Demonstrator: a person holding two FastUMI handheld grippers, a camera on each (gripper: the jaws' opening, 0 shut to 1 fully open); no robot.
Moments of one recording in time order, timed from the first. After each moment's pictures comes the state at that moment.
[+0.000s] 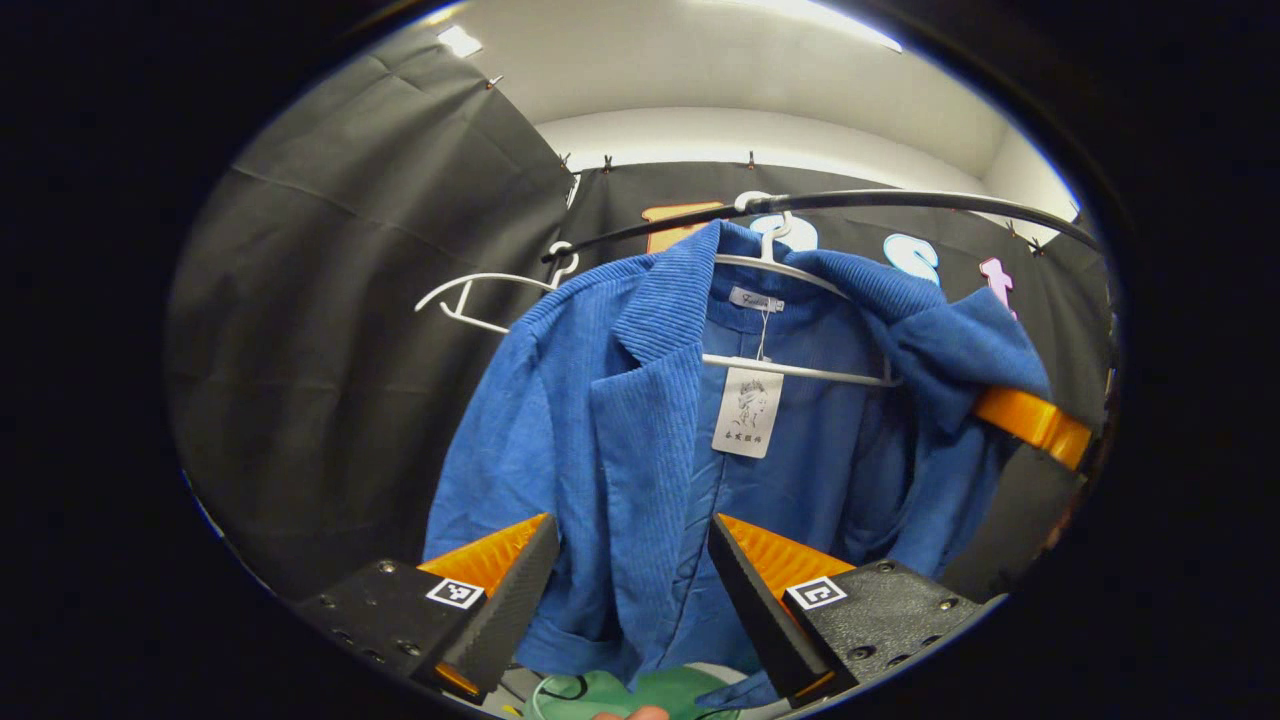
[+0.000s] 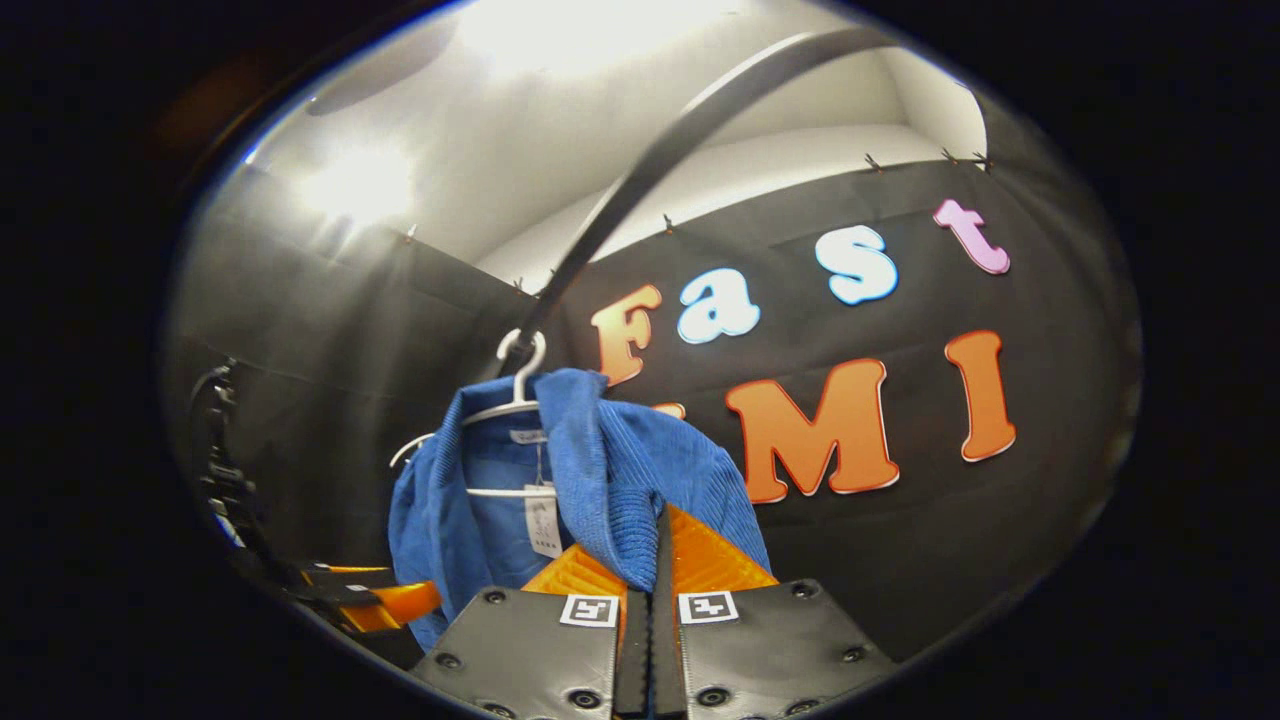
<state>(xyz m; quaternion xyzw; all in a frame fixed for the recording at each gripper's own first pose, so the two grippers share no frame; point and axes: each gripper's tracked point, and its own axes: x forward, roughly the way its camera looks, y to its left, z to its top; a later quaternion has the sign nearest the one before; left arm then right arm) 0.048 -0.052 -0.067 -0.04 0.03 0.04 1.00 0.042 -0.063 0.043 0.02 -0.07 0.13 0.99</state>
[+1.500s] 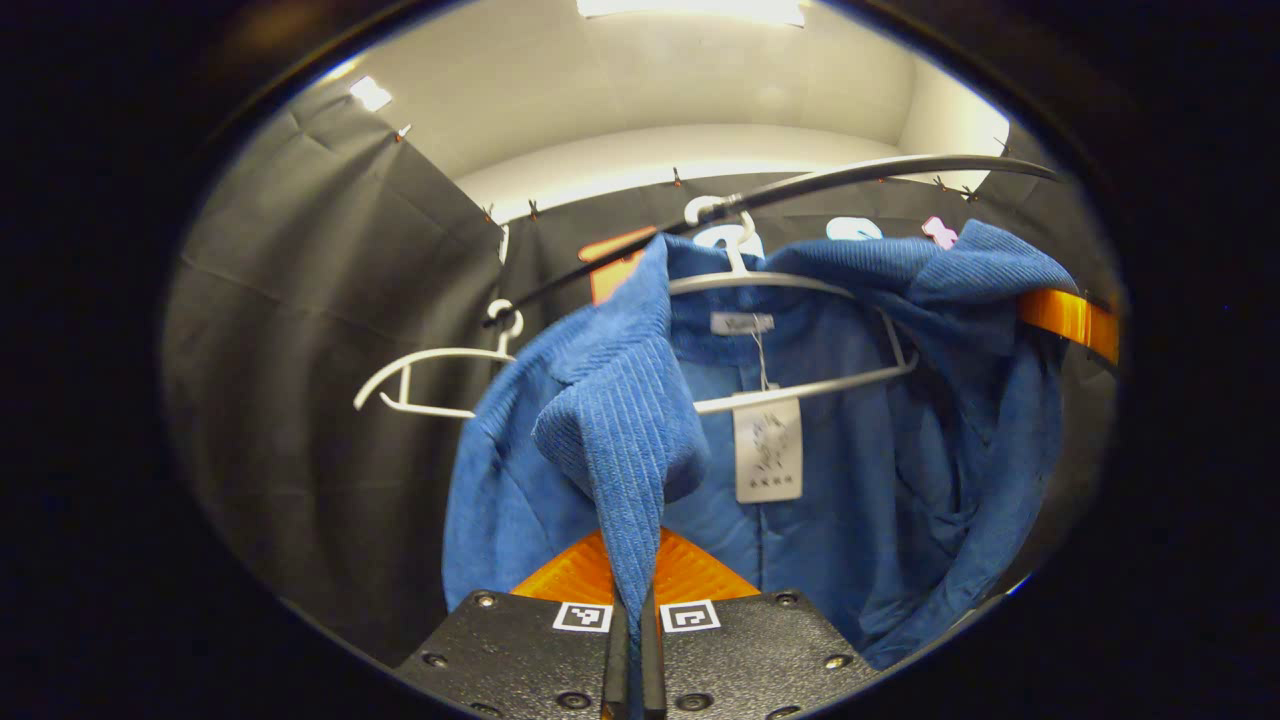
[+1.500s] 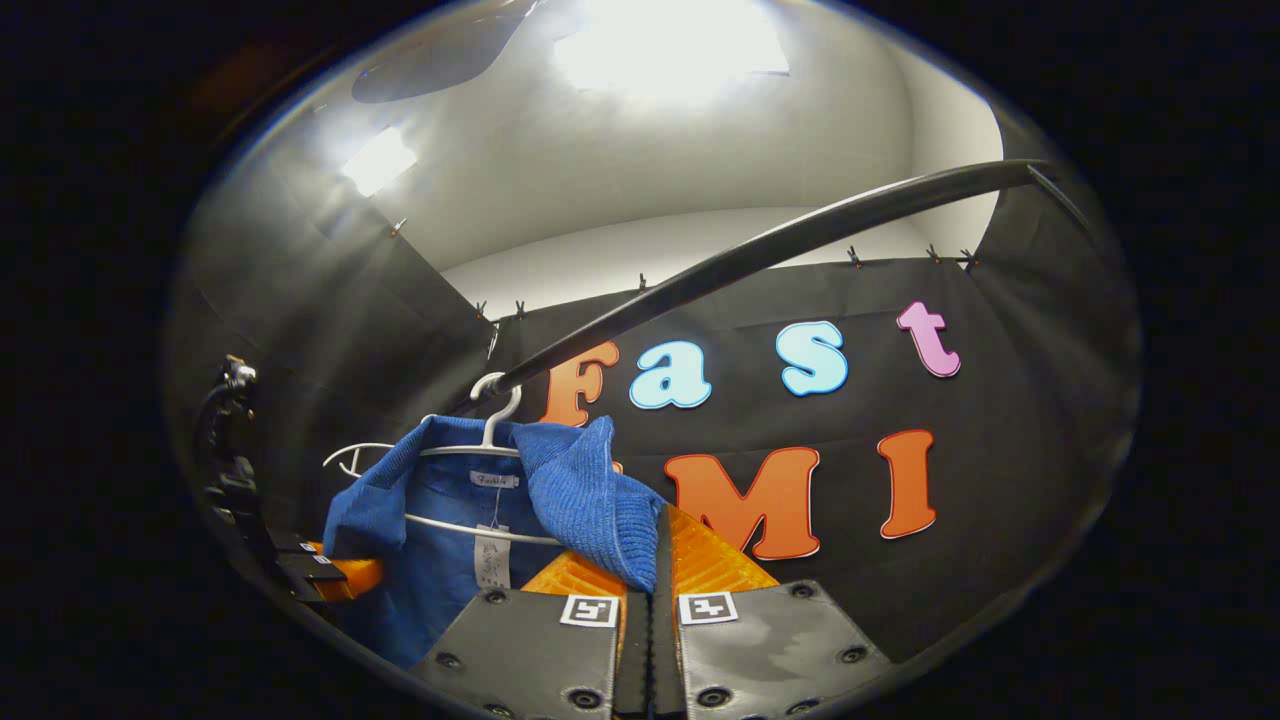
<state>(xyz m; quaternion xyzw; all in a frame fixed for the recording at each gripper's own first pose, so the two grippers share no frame) 0.079 -0.016 -0.003 0.11 -0.06 0.03 0.99 0.041 -0.068 0.073 -0.05 -0.16 0.00 0.99</state>
